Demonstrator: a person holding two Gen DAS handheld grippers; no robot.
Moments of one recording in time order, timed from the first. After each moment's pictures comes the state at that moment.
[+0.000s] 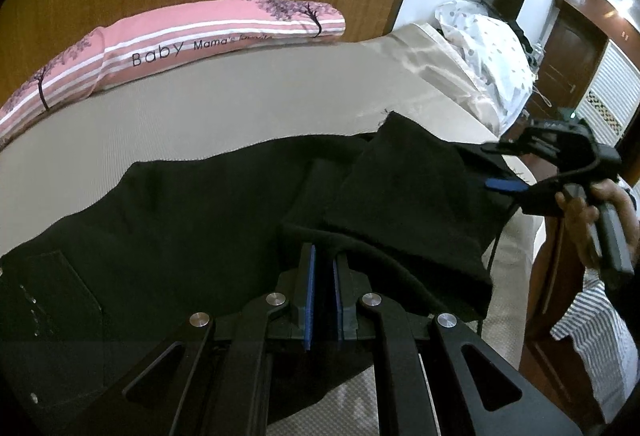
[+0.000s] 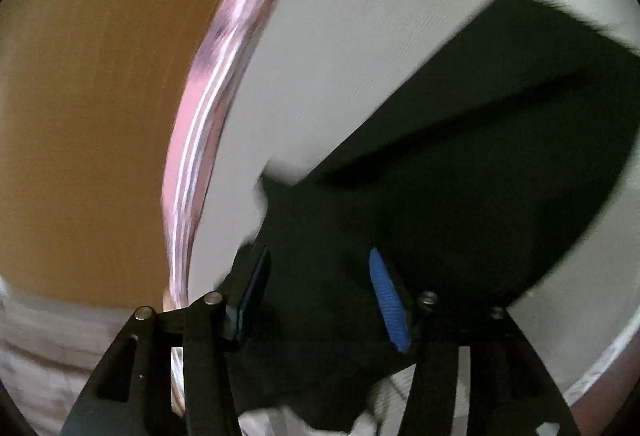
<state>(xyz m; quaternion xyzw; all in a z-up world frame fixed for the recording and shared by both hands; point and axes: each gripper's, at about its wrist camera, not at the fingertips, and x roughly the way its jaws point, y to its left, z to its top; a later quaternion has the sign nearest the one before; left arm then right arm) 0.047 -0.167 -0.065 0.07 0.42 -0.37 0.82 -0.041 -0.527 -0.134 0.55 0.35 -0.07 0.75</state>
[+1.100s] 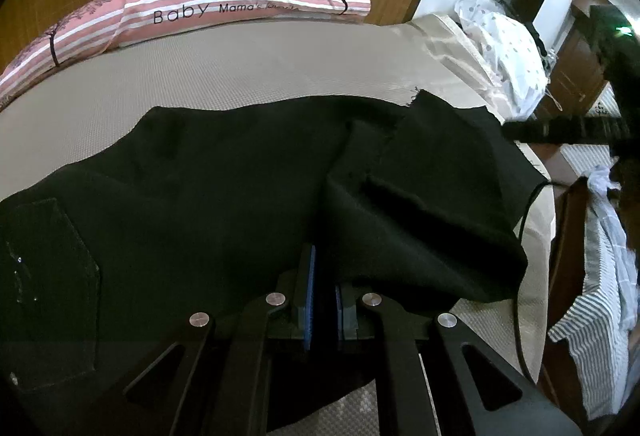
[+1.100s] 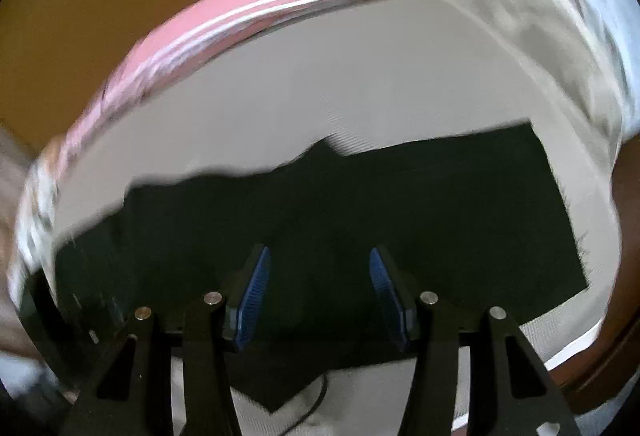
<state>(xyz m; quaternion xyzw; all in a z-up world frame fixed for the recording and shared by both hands) 0.056 -0.139 -0.100 0.05 0.45 -0.36 0.82 0.022 -0.387 -0.044 0.13 0.49 -0.06 0.86</state>
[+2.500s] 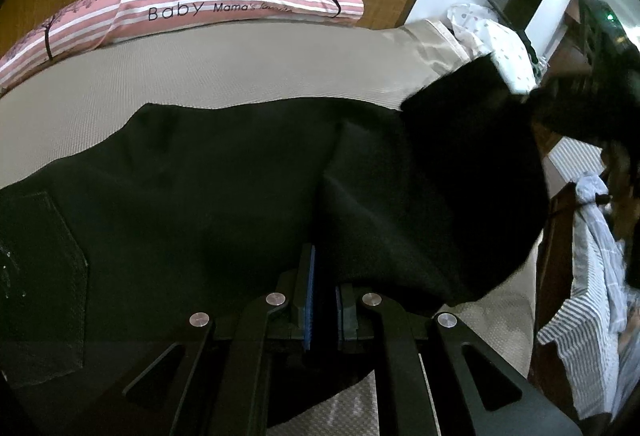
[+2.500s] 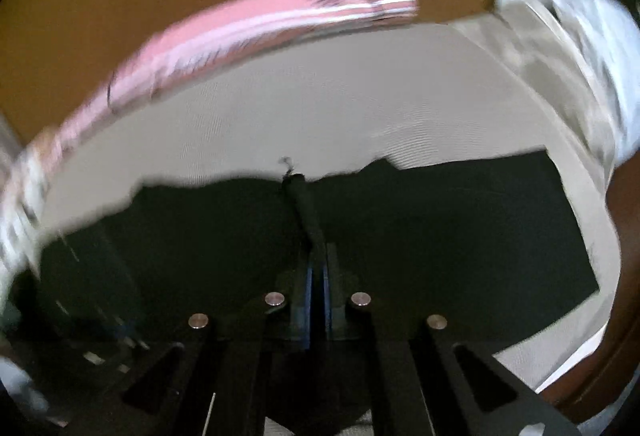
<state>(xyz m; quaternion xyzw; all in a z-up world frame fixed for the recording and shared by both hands) 0.053 -0.137 -0.099 0.03 0.45 -0.37 0.81 0.021 -0.371 -0.042 0.16 0.44 -0.08 0.88</state>
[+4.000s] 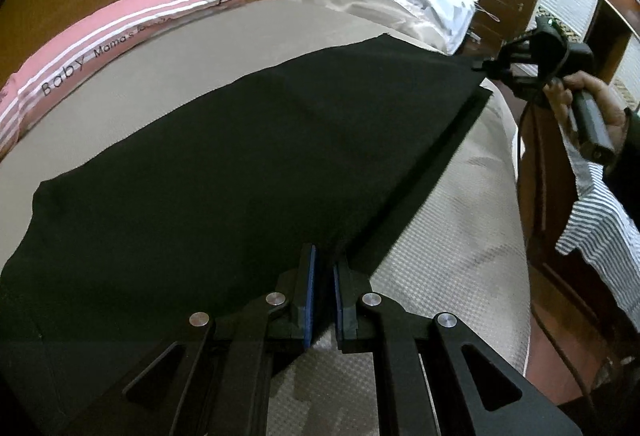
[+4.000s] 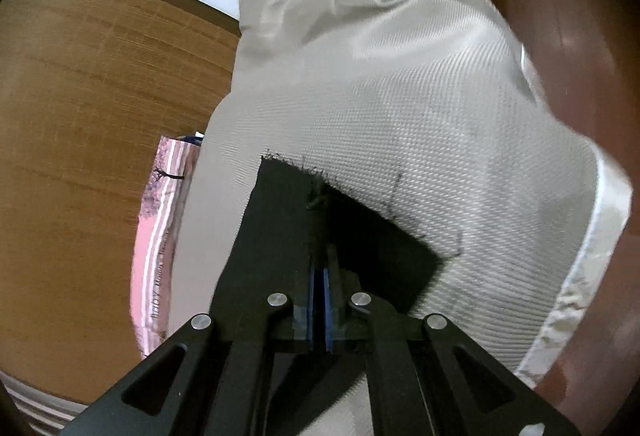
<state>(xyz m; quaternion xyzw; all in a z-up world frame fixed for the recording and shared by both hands) 0.003 -0.218 -0.105 0.19 0.42 -0.46 0.76 -0.098 -0.622 -0.137 0.54 0.25 -0.21 0.77</state>
